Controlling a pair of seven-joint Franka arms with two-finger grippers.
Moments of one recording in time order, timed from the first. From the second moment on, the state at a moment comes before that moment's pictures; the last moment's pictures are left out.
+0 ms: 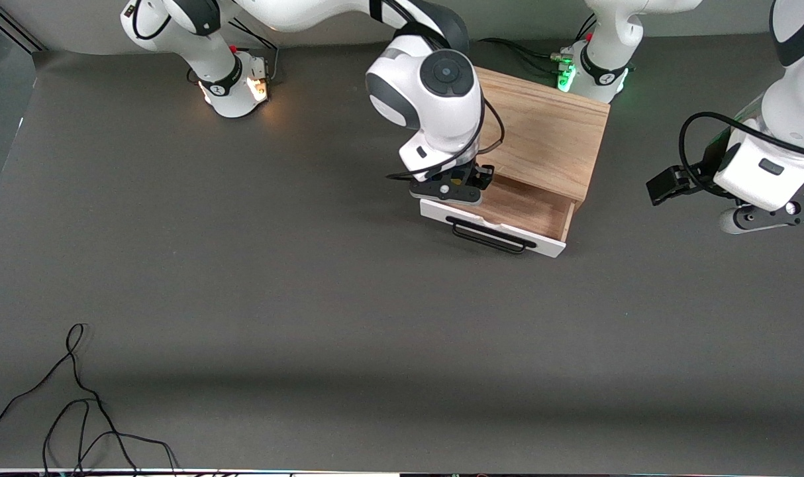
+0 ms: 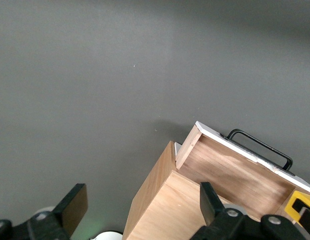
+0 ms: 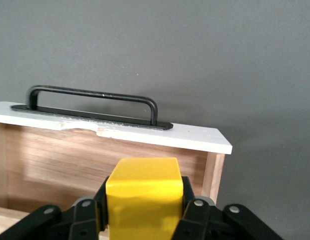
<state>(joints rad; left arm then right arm) -0.09 0.14 -0.11 -1.38 0.04 1.43 -0.36 0.93 0.75 -0.02 -1.04 0.10 1.85 1.15</state>
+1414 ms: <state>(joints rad) -0.03 -0.04 -0.11 -1.63 0.04 1.56 -0.25 0.96 0.87 -0.02 -1.04 0.10 1.89 1.21</state>
